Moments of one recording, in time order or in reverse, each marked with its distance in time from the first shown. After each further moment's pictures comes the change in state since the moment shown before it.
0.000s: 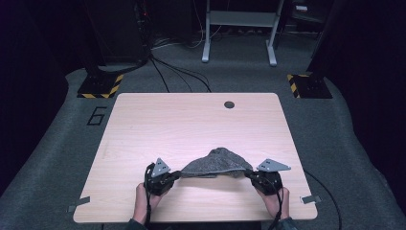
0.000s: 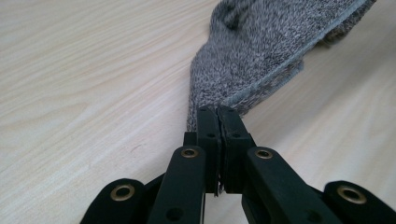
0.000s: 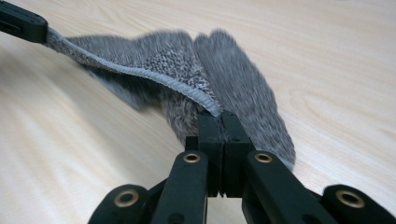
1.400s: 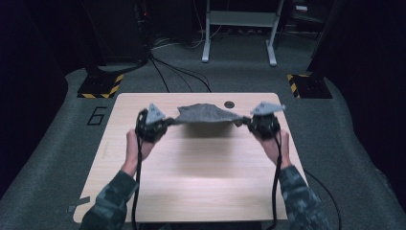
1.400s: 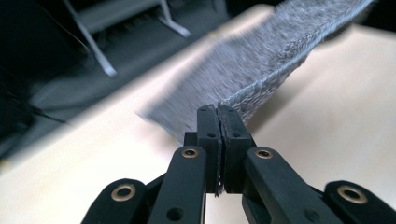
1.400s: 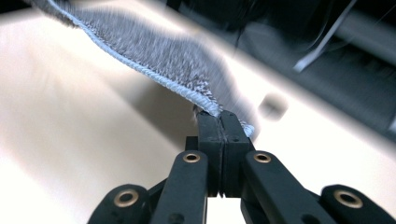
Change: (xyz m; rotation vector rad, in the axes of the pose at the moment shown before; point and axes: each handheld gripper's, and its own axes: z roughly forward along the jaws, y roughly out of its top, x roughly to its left) left arm 0.057 0.109 -0.004 -0.031 0.146 0.186; right arm -0.043 0.140 0.016 -0.012 -0.069 -0.197
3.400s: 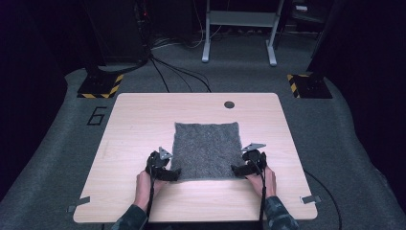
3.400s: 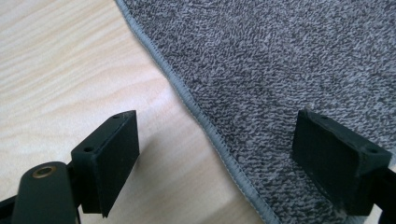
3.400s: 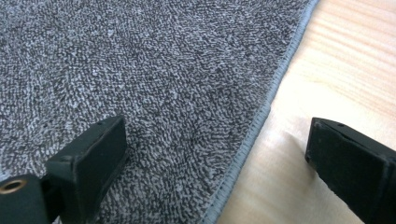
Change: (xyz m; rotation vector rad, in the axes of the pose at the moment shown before) left arm -0.037 -0.101 0.049 0.283 0.016 -0.184; right arm 0.035 -0.125 0.078 0.294 -0.007 0.227
